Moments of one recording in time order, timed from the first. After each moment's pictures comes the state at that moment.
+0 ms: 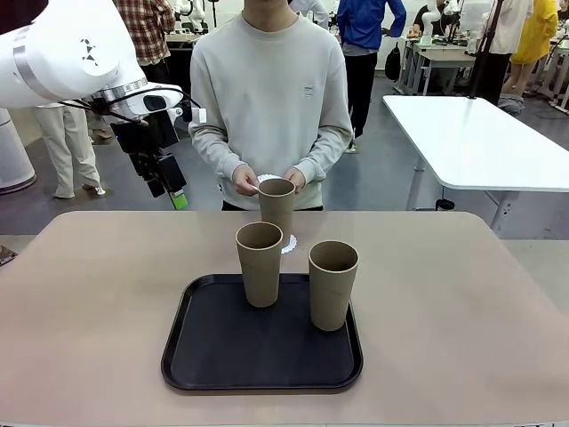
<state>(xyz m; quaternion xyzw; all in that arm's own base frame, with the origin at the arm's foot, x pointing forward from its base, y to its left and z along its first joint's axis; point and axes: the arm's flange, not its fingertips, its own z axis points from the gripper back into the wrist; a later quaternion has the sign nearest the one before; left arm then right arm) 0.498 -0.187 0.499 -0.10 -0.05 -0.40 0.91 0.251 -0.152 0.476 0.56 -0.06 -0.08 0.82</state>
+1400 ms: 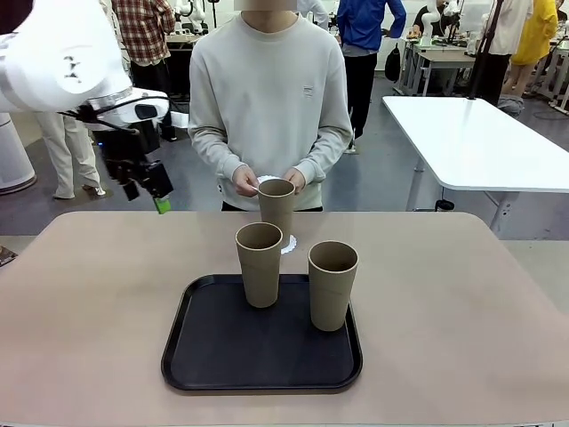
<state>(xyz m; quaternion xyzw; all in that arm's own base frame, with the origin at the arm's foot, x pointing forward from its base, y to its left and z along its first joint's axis) 0.465 -0.147 0.499 -0.02 -0.07 -0.26 0.96 0.251 -0.152 0.475 0.56 -0.06 -0.08 0.82</state>
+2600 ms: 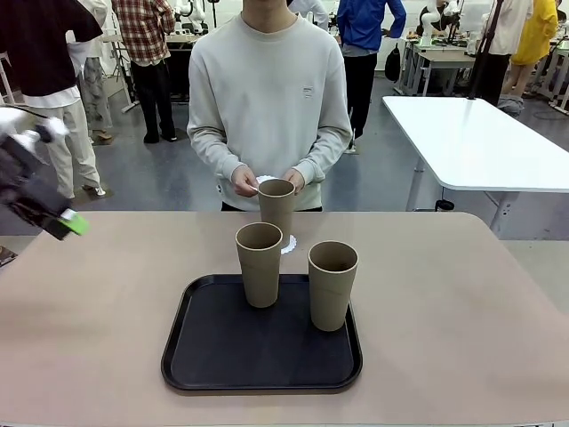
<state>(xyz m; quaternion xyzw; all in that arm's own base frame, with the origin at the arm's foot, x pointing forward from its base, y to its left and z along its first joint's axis) 0.381 0.011 0.474 -0.31 -0.11 -0.26 0.91 0.251 -0.152 0.475 0.56 -0.06 -0.08 0.82</state>
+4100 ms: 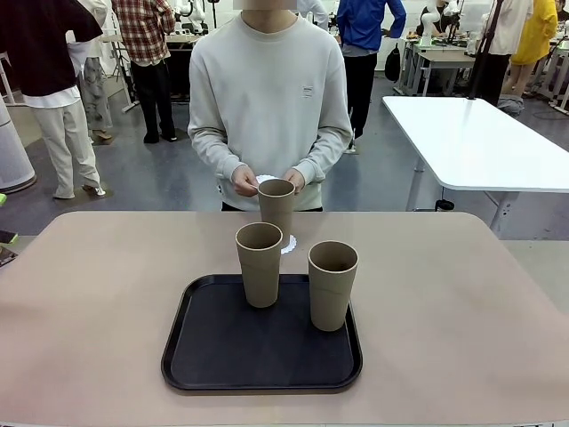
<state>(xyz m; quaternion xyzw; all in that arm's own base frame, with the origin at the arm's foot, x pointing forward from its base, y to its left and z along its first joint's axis) 0.400 0.172 0.397 -0.59 -0.08 -0.05 0.80 0.251 -0.152 0.475 0.56 -0.06 -0.08 0.82</state>
